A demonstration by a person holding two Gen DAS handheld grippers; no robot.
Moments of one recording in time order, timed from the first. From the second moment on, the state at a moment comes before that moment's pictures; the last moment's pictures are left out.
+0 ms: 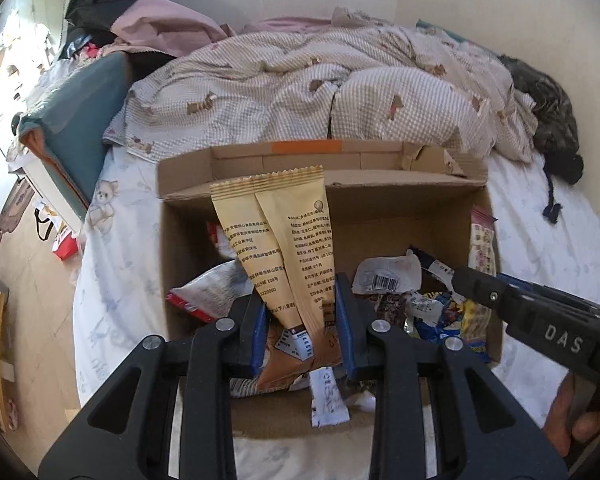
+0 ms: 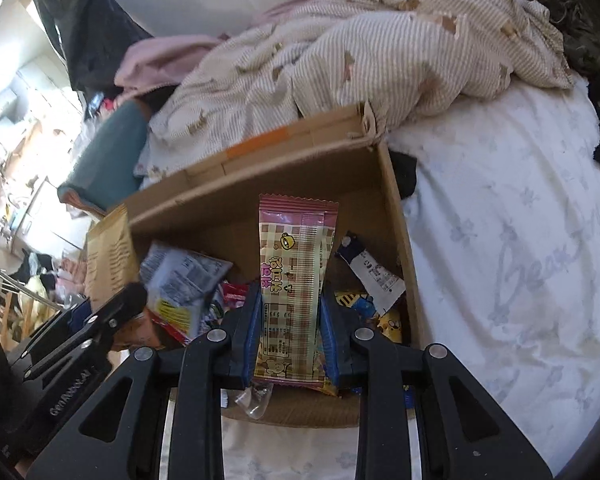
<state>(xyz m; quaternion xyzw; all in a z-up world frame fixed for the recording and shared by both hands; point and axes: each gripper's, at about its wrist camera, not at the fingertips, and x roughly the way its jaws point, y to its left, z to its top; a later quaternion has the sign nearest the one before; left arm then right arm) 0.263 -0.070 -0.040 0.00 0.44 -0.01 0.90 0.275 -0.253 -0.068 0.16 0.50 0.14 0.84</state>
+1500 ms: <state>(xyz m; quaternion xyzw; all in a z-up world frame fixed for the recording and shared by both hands) 0.195 -0.011 0.017 -0.05 0.38 0.04 0.92 0.193 -0.268 0.002 0.17 0.38 0.14 0.90</state>
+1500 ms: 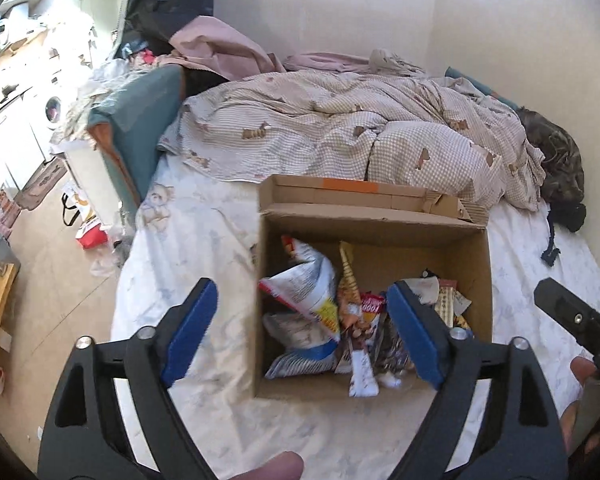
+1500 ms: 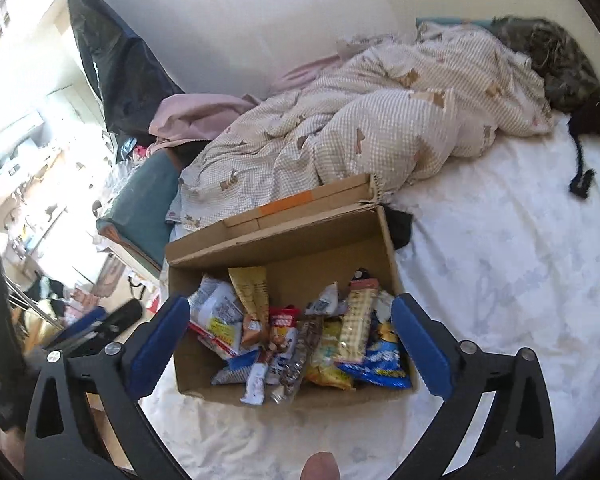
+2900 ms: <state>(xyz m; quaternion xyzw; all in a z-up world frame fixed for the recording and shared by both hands) 0.063 0.010 0.000 -0.03 0.35 0.04 0.94 0.076 -0.216 -0.009 0.04 0.32 0.11 0.94</state>
